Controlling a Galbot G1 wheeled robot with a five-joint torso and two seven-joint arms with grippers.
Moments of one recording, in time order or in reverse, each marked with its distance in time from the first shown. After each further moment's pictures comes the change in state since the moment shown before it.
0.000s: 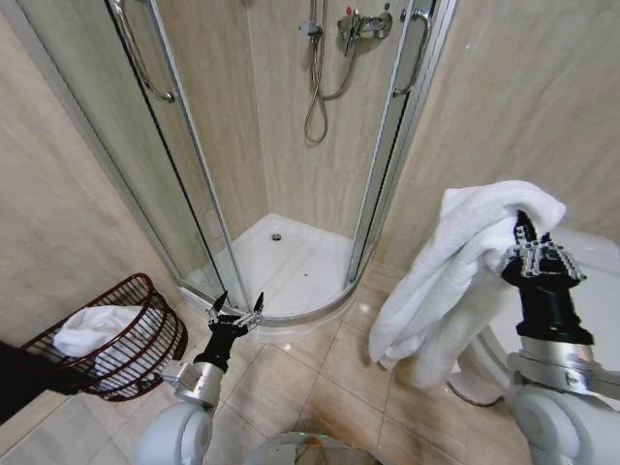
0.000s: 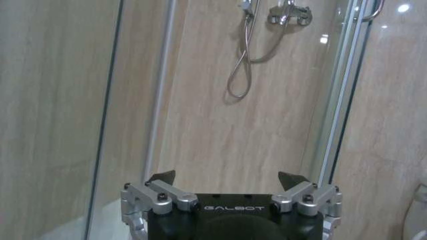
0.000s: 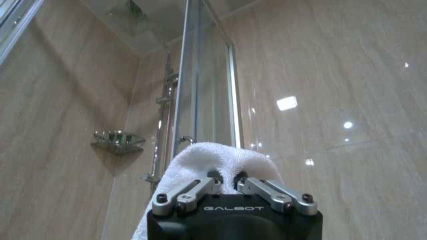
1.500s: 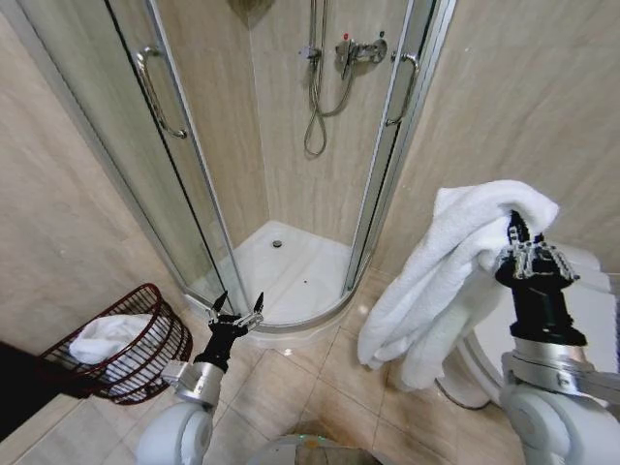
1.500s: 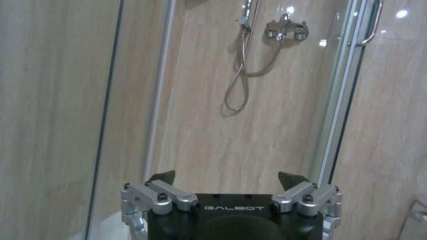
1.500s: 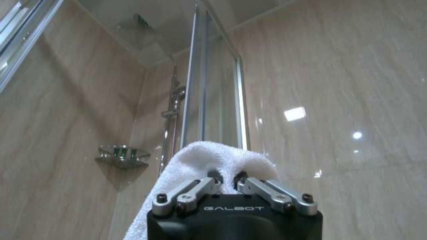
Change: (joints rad) left arm 0.000 0.000 0.000 0.000 0.000 0.000 0.000; right arm 0.001 0.009 -0.029 0.000 -0.032 0.032 -0.015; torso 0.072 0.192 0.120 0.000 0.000
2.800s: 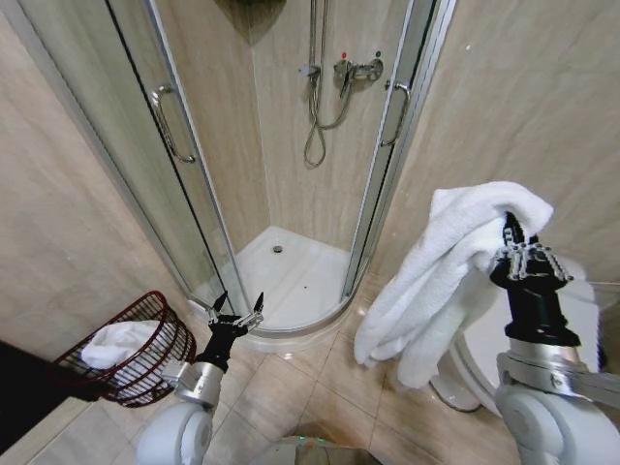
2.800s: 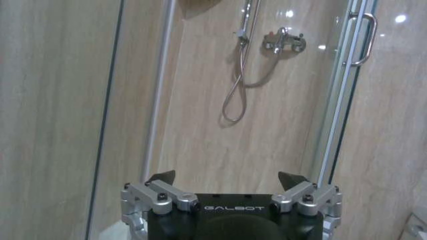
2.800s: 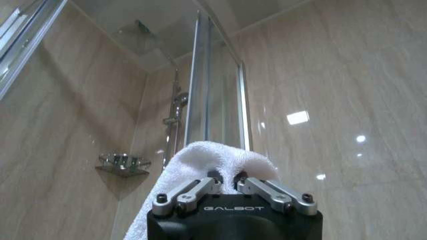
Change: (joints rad) left arm 0.000 0.000 0.000 0.000 0.000 0.000 0.000; right arm -0.003 0.008 -0.024 0.000 -0.026 0.013 0.001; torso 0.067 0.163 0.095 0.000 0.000
